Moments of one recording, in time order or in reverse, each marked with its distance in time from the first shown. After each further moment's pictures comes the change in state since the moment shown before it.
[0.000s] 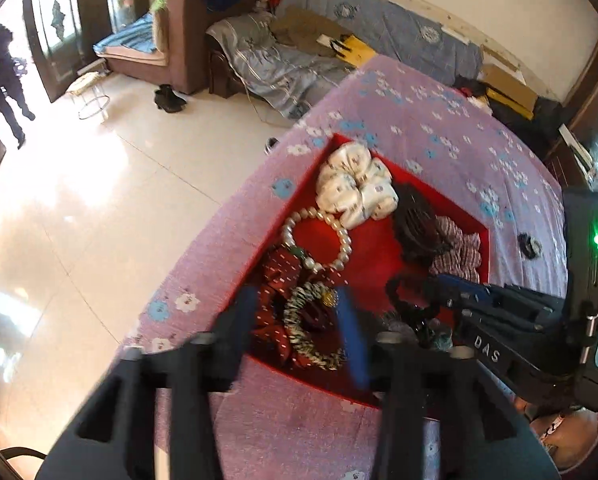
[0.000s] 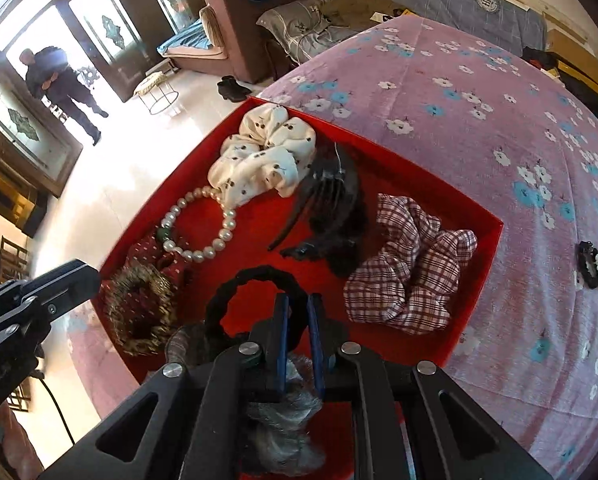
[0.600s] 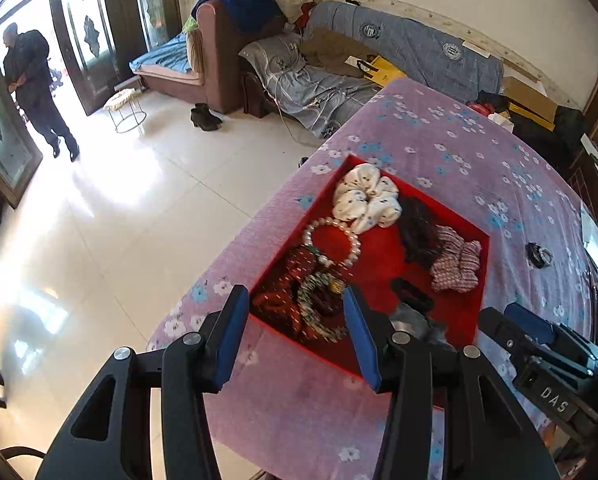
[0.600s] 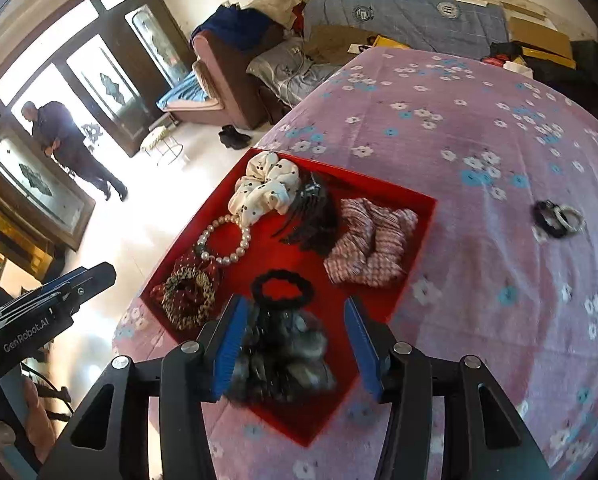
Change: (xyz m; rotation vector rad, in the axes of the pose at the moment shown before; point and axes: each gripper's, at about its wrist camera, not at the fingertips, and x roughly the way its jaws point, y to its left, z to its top) left arm -0.054 -0.026 -0.018 -0.007 -0.065 0.137; right arm -0.081 -0.022 -0.047 0.126 -0.161 0.058
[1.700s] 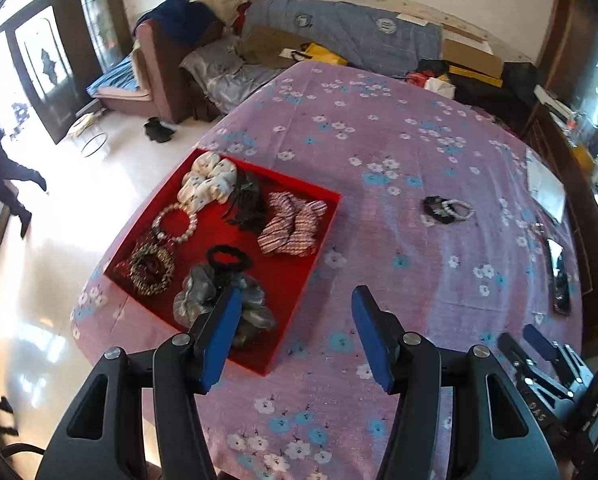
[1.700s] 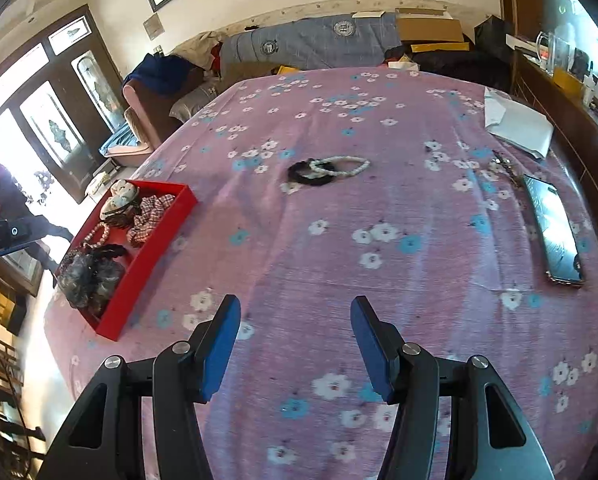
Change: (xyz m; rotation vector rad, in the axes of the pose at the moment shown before) left arm -0.036 -0.181 -0.039 0.132 0.031 -0.059; right arm -0.118 -0.207 -0.091 0.102 -0.124 -0.192
